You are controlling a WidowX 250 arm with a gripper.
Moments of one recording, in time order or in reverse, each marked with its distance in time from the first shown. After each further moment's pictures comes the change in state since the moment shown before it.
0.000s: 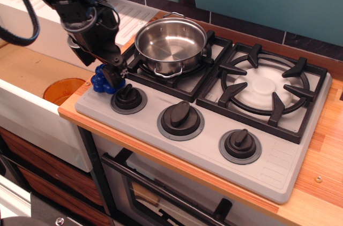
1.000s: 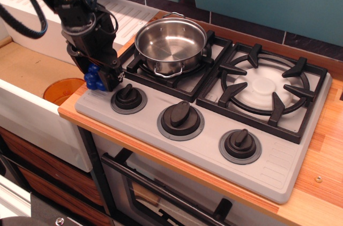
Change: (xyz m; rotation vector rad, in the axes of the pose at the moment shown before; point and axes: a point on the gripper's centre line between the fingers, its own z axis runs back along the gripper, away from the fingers) arm 0.001 -0.001 -0.019 -0.034 0.094 0.020
